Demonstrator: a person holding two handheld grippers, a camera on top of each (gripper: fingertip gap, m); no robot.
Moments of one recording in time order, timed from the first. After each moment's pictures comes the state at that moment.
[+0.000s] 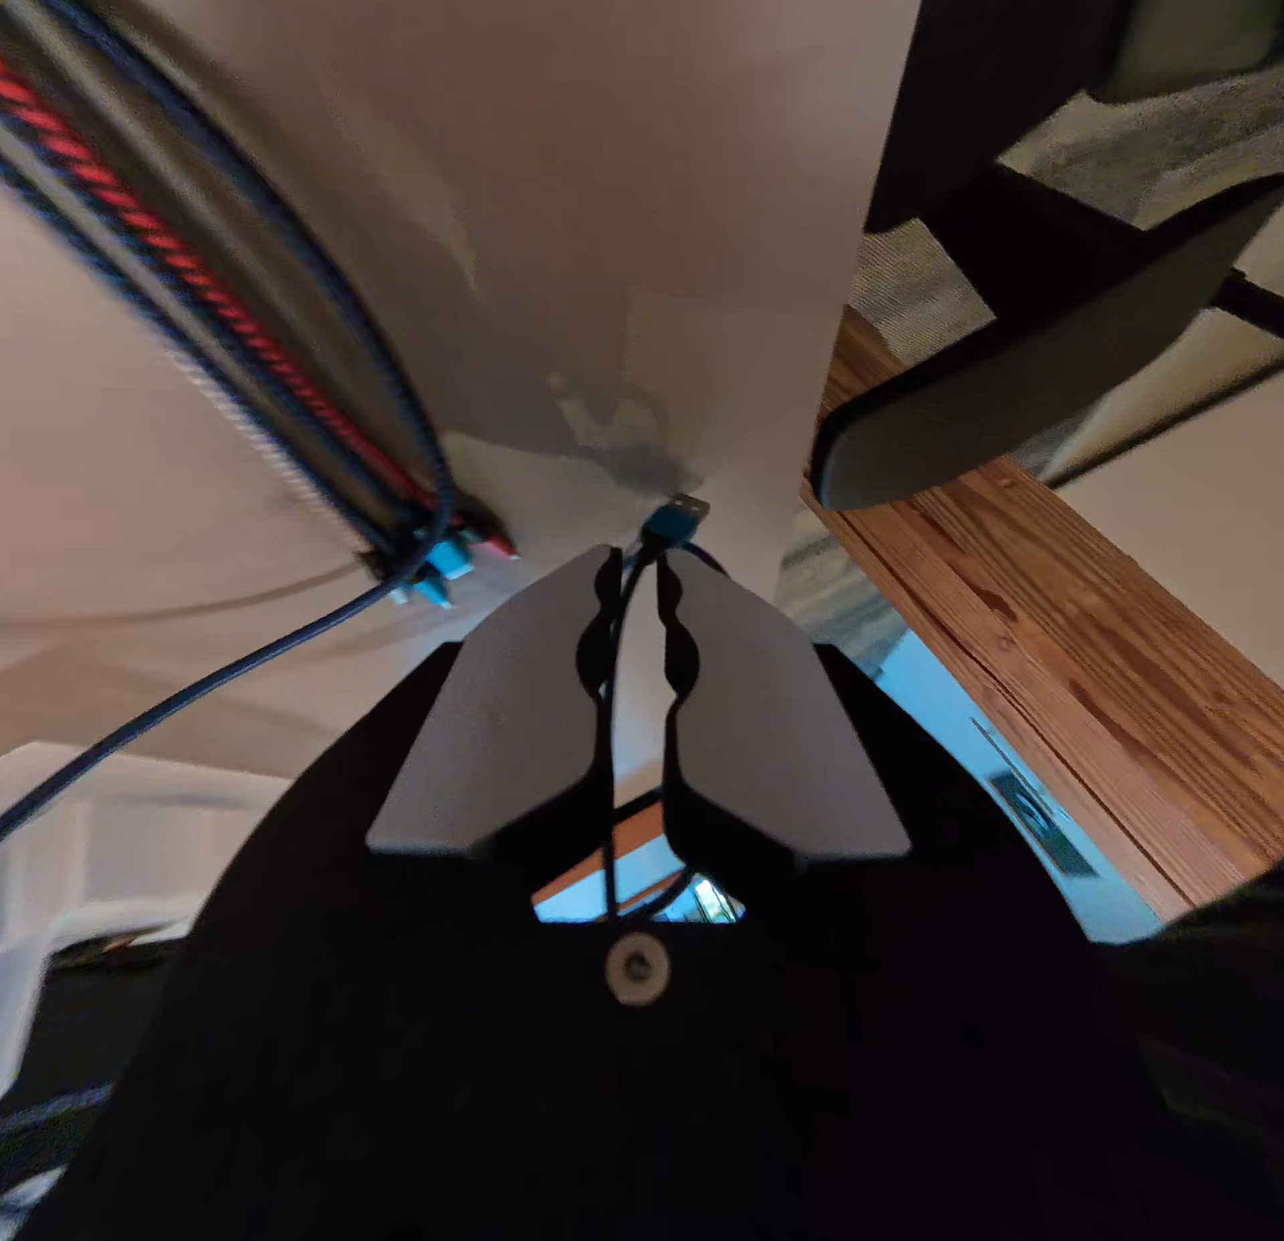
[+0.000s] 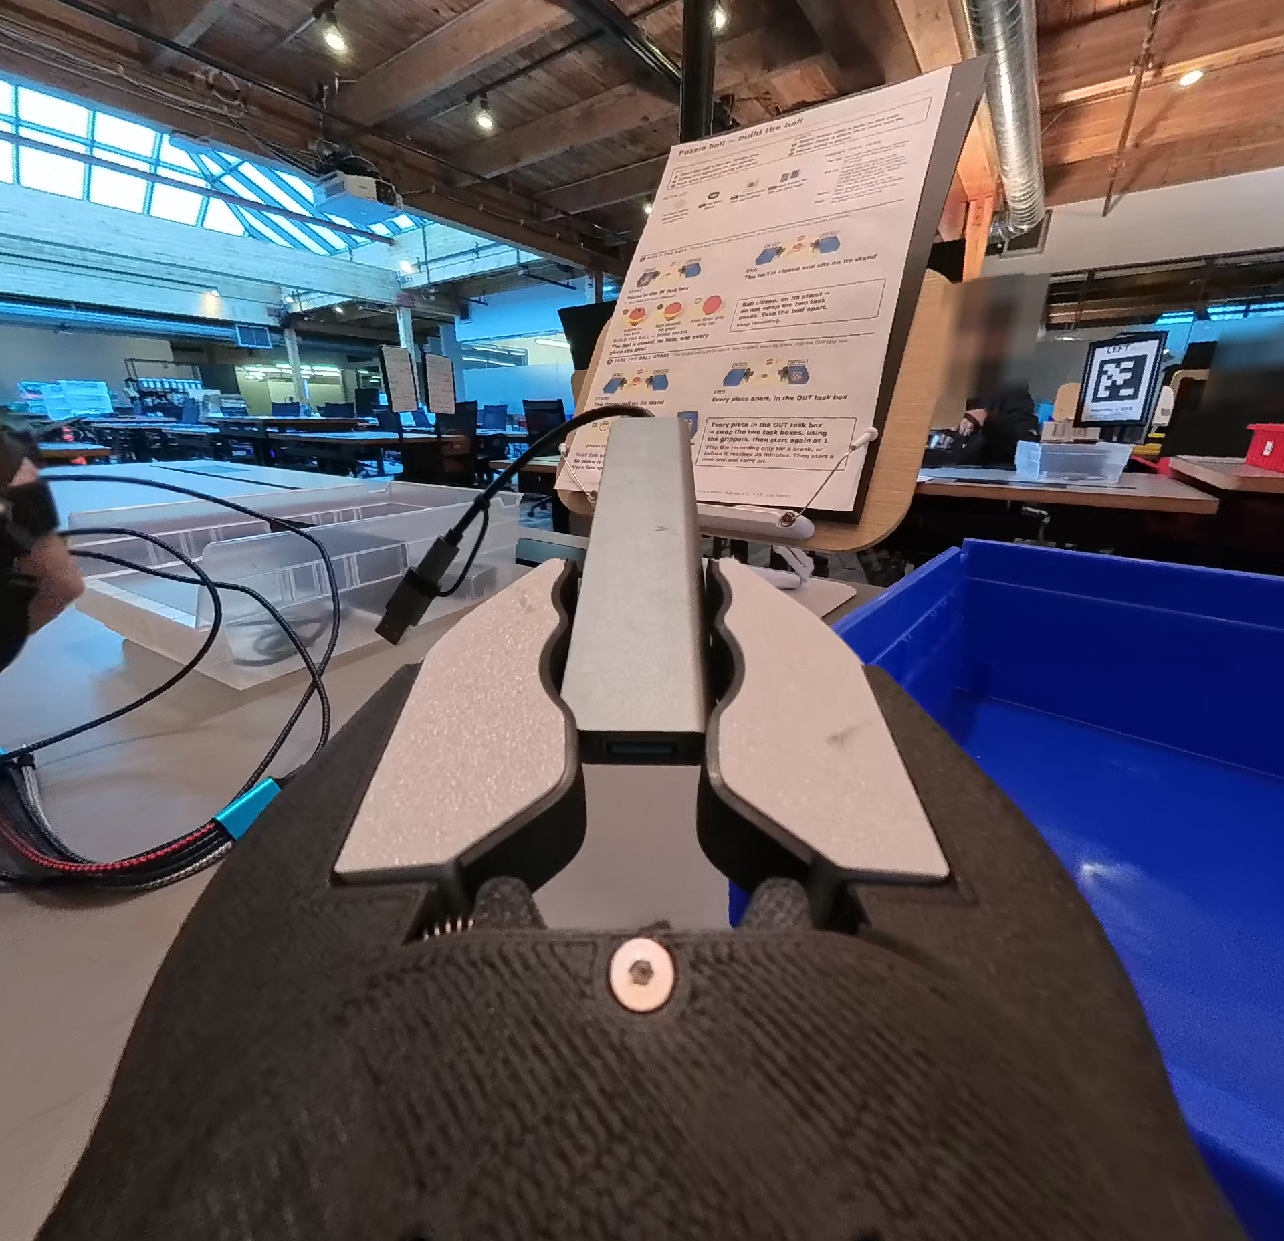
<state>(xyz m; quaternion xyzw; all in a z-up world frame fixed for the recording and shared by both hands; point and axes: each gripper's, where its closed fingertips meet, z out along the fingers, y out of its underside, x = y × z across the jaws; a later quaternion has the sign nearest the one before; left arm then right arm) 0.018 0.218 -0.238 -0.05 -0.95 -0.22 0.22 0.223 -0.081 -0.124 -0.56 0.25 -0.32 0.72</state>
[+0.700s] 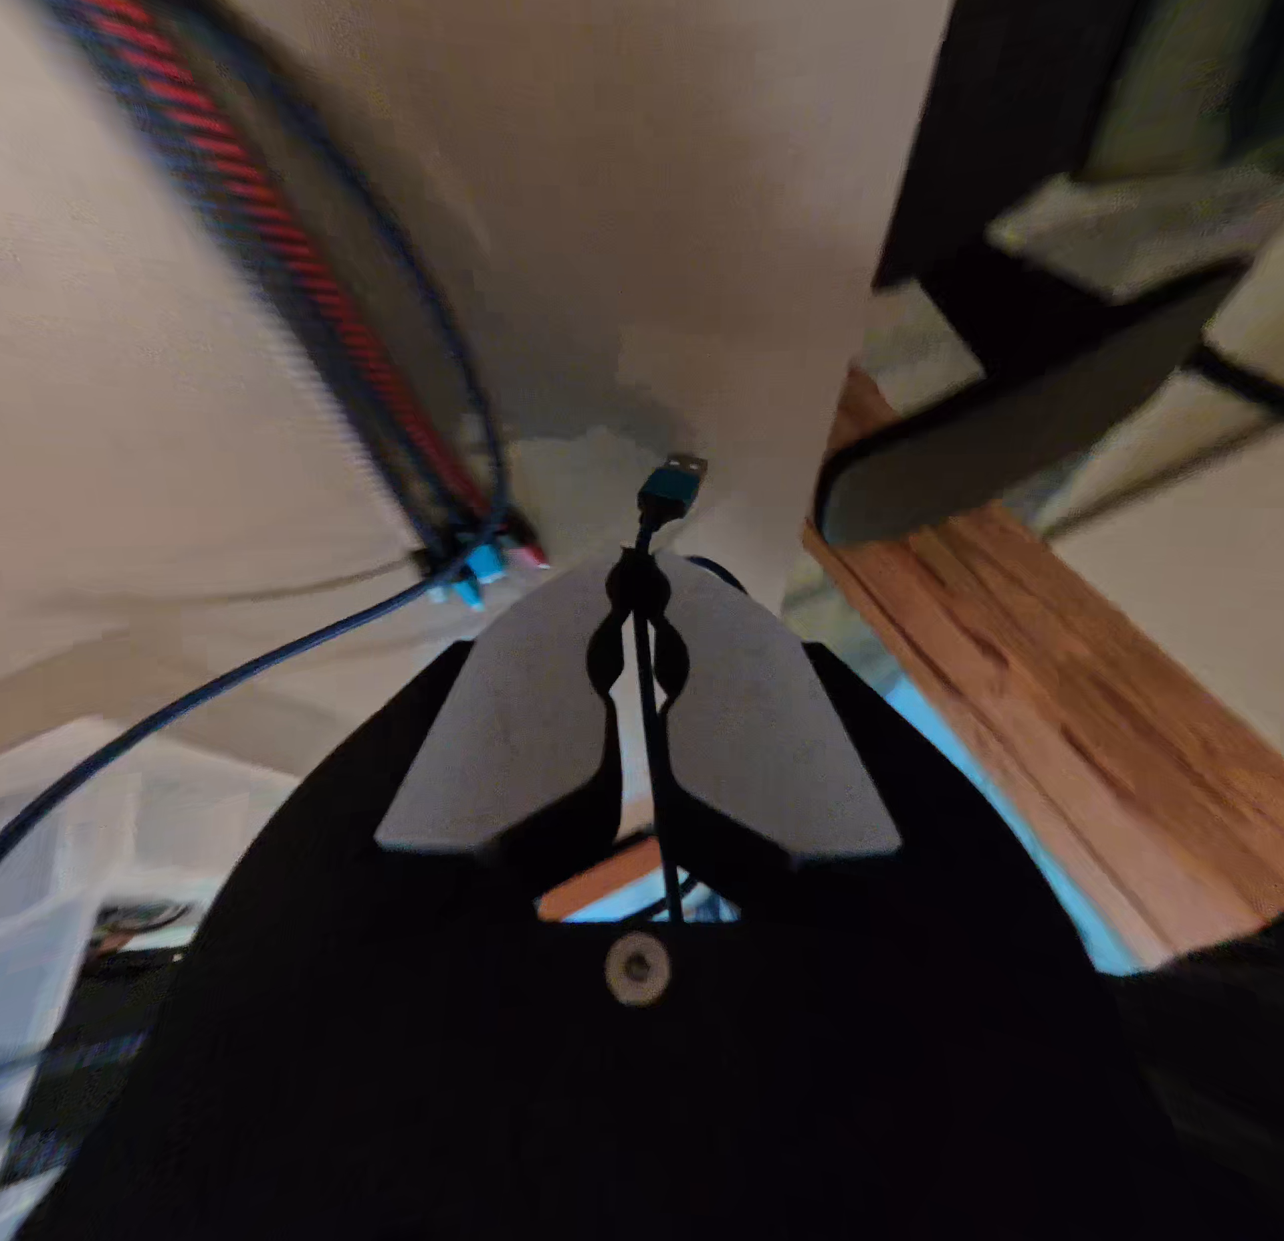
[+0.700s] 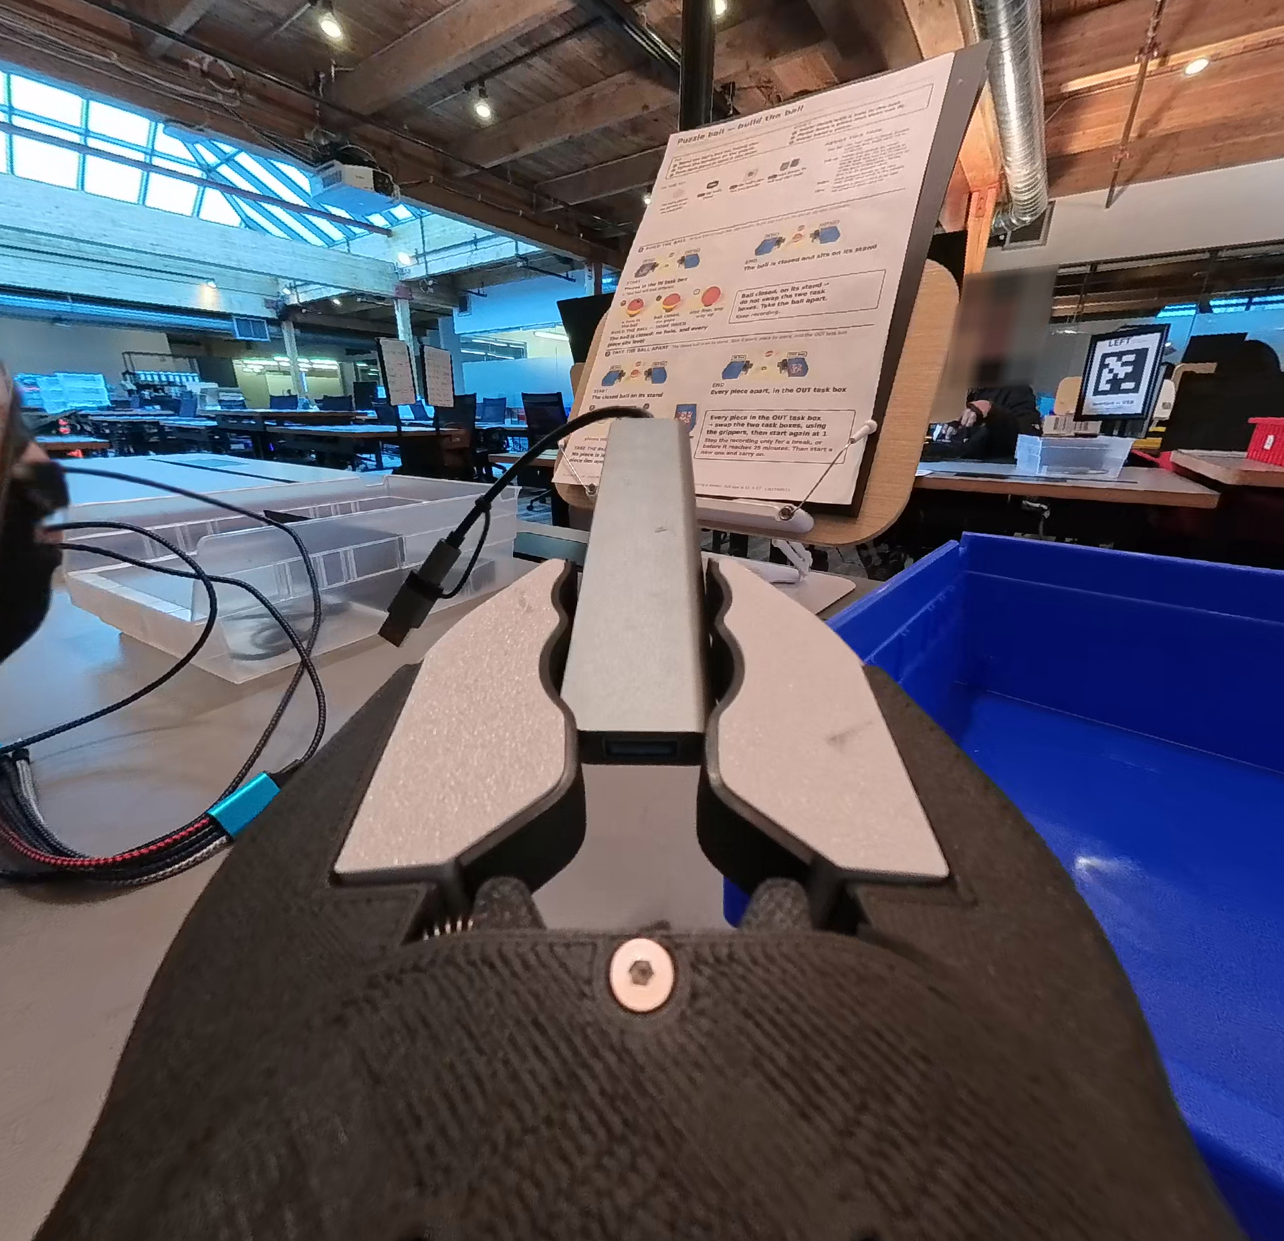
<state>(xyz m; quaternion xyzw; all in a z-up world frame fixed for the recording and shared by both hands) 0.025 0.207 -0.236 -0.02 -0.96 -0.19 0.22 0.225 -0.082 -0.126 -0.56 0.25 -0.32 0.72</state>
